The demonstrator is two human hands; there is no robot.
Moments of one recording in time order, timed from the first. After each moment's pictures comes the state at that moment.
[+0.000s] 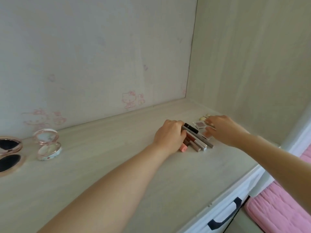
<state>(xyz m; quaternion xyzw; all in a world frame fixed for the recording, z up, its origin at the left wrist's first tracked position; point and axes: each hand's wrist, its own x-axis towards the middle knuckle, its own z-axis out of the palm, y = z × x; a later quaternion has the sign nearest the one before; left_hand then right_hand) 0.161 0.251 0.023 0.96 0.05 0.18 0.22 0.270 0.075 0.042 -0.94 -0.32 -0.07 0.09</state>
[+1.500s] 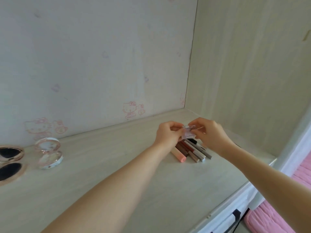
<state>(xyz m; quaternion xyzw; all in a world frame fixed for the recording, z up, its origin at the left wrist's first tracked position) 0.170 0.250 0.049 0.72 0.12 0.19 0.66 0.236 0.109 0.062 -0.87 -0.32 -0.06 0.38</state>
